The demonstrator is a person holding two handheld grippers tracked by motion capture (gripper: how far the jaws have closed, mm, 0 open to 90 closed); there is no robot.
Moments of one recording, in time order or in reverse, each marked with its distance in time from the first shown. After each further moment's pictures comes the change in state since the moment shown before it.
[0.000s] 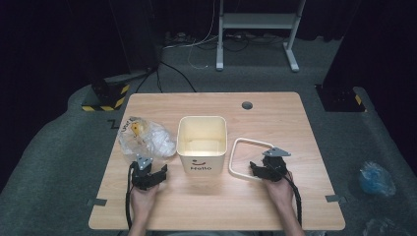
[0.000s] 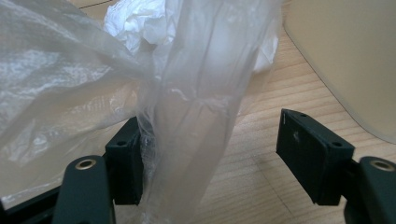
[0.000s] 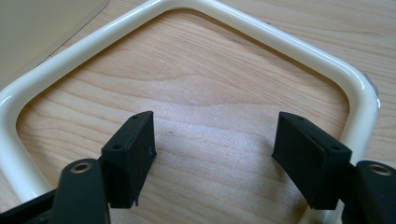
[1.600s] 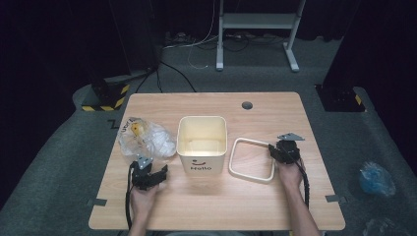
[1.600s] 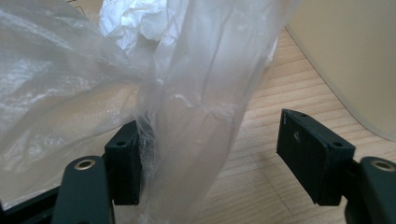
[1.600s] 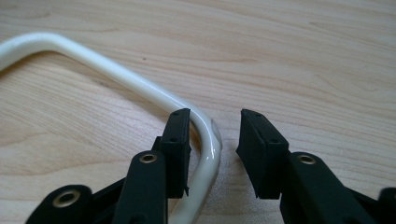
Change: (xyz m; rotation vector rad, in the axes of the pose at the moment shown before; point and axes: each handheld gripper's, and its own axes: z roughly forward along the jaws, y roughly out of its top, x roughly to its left) left arm 0.000 0.000 0.002 0.020 -0.010 -0.003; right arm -0.065 0.022 0.017 -0.018 -0.134 0.085
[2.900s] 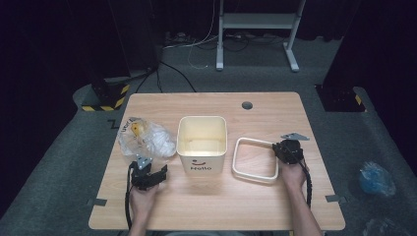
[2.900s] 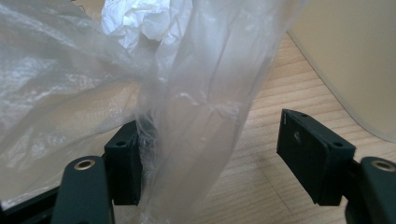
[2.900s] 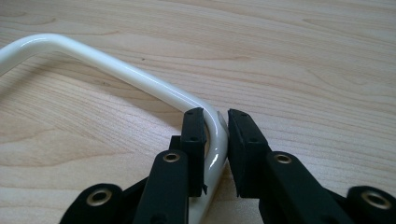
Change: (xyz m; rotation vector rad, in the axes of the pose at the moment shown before) left arm 0.001 -0.001 -0.001 -0.008 -0.008 -0.018; right arm -0.008 0.001 -0.009 0.006 0.026 0.025
